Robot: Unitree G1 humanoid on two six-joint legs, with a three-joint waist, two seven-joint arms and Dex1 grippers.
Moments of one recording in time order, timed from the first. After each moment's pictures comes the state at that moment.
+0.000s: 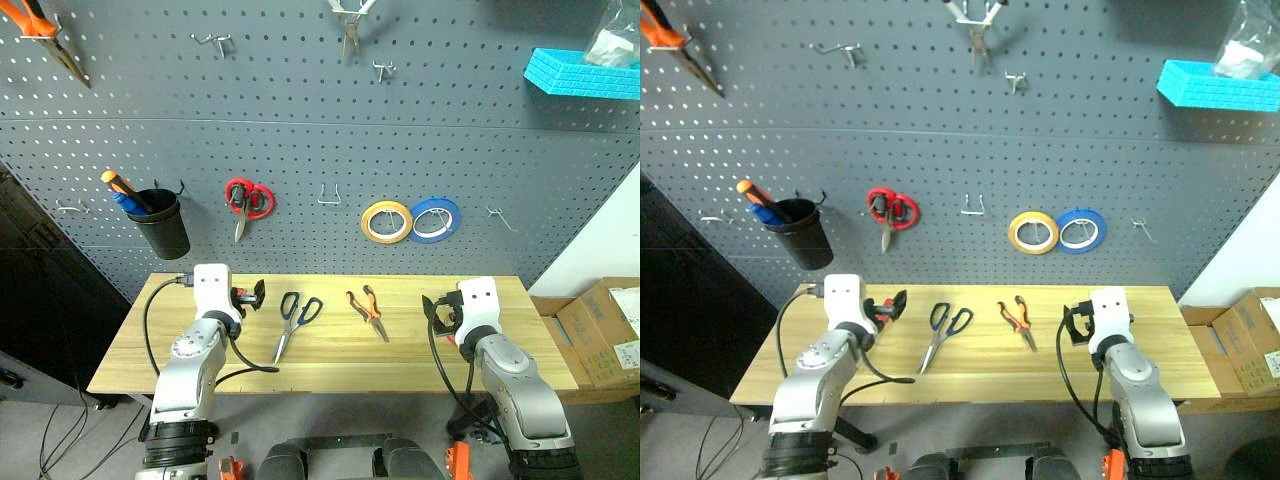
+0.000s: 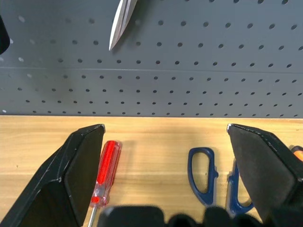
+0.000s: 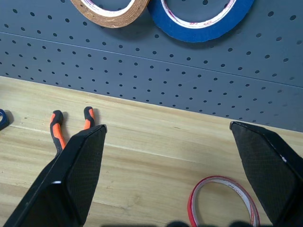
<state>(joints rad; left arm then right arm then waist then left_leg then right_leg) -0.15 0.23 0.16 -0.04 -0.18 0.49 -0.13 0.00 -0.22 0.00 -0.27 0.06 0.54 0.15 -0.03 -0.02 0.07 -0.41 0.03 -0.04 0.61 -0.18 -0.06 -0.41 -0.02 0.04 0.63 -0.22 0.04</state>
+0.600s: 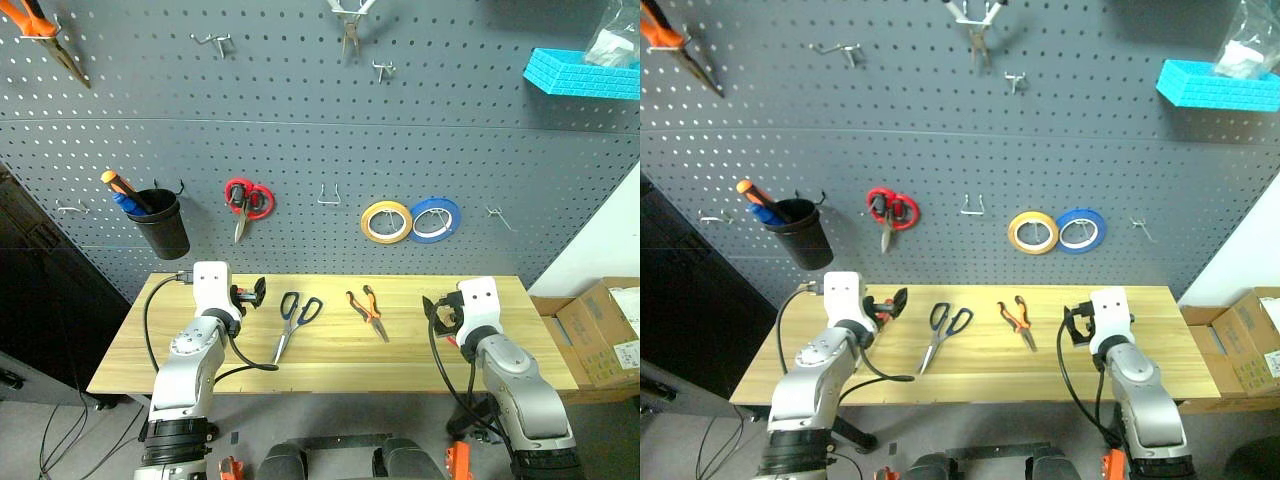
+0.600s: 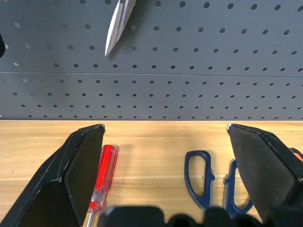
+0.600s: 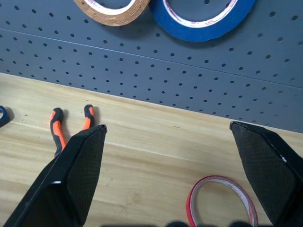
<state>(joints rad) -0.15 0.24 0.16 -0.04 -0.18 0.50 -0.15 0.00 -0.23 0.00 -0.27 0.06 0.54 0.17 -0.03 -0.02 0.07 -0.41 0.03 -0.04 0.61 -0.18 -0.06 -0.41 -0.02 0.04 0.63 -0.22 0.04</state>
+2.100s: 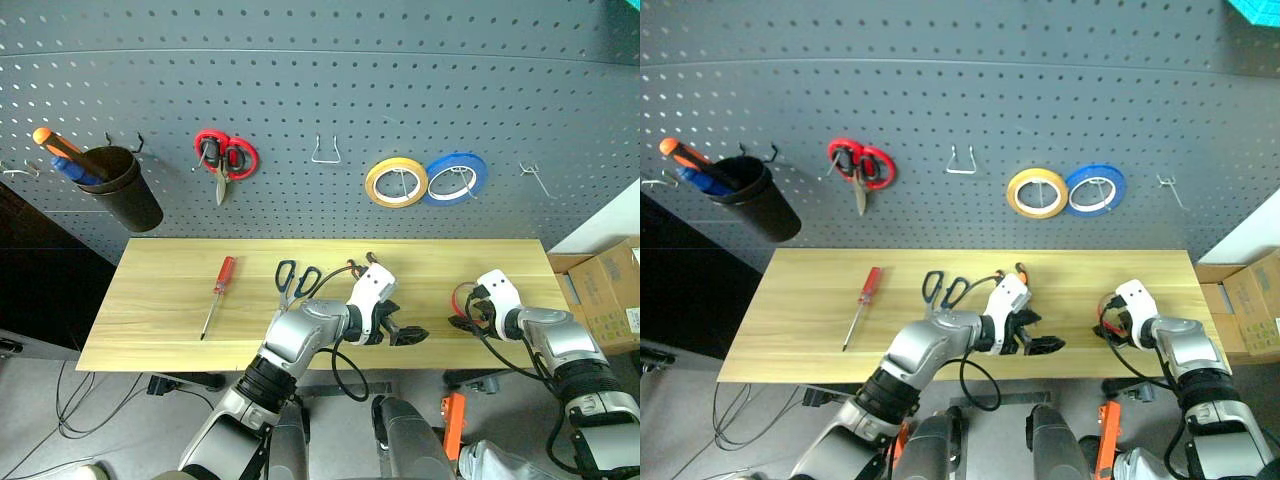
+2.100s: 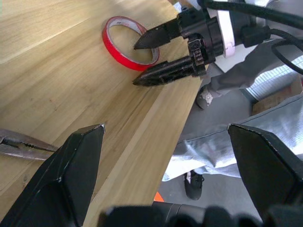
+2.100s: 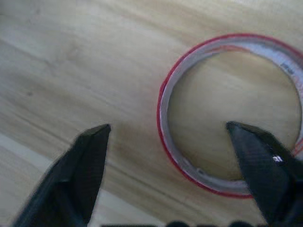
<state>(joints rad) -0.50 0.07 -0.40 0.13 -0.30 0.80 -0.64 -0.43 -0.58 0.06 0.59 0.08 0.49 0.74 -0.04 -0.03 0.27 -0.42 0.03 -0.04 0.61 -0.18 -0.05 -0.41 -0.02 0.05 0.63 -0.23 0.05</state>
